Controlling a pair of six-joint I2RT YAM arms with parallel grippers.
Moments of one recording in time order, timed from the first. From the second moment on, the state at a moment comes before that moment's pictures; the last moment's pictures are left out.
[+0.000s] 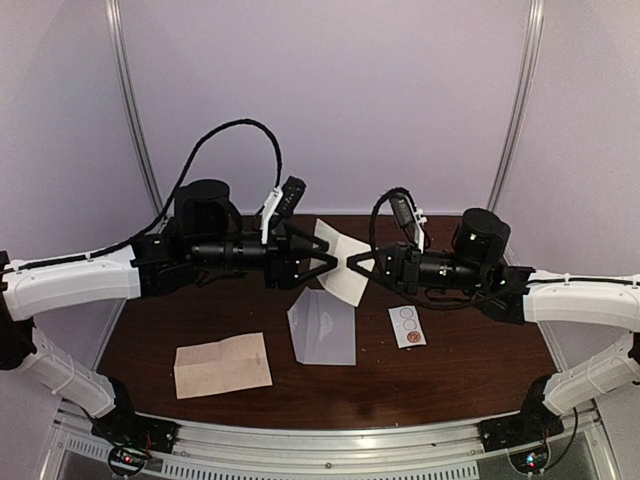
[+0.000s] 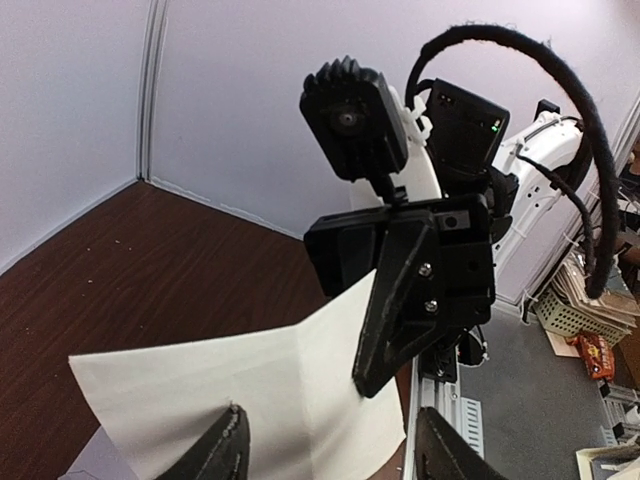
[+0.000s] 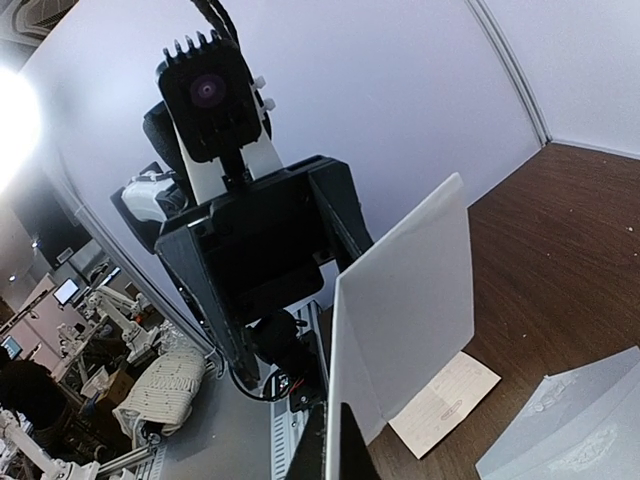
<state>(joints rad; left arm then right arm) -0.94 1.36 1.07 0.11 0.47 -0.19 0.84 1.25 0.78 0.50 -0.60 0.62</state>
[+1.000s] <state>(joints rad) -0.94 1.39 1.07 0.11 0.53 -0.17 0.86 1.30 0.83 0.41 -0.66 0.54</state>
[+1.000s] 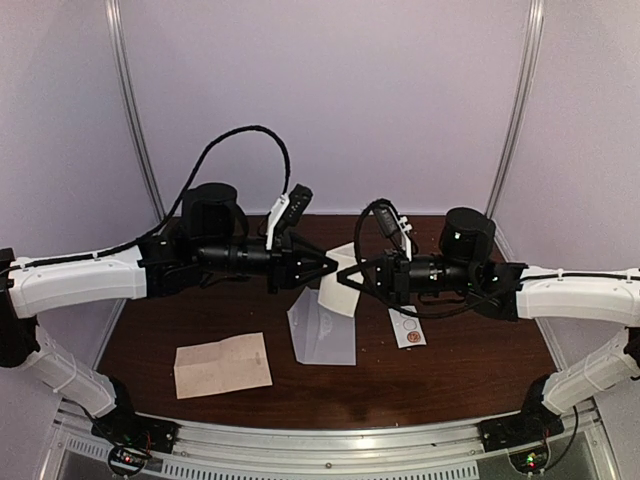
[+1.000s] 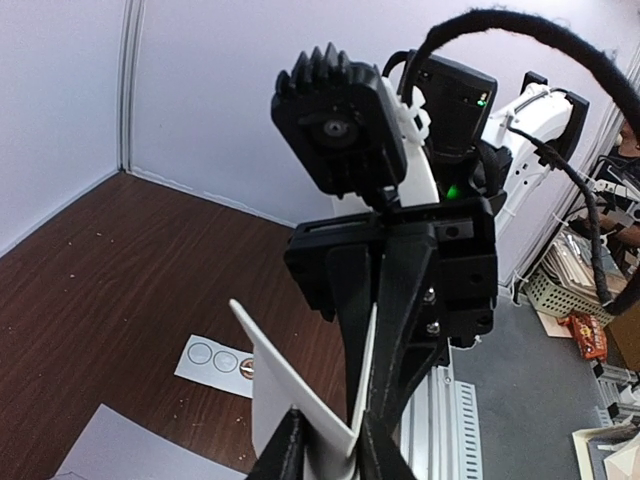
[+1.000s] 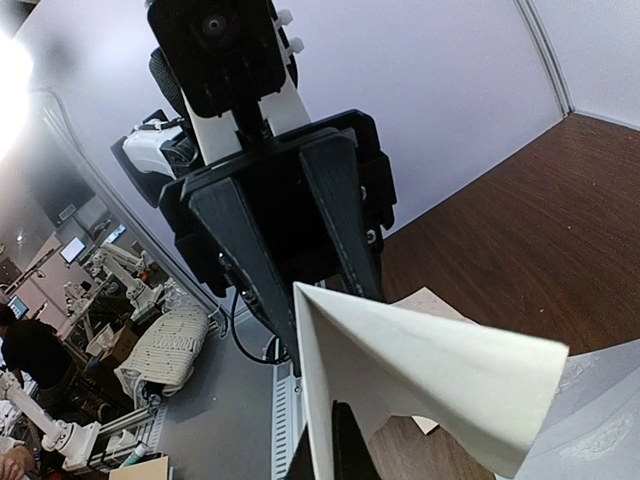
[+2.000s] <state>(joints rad) -0.94 1.32 1.01 0.16 0.42 -0.28 0.85 1.16 0.80 0.31 -0.44 0.50</state>
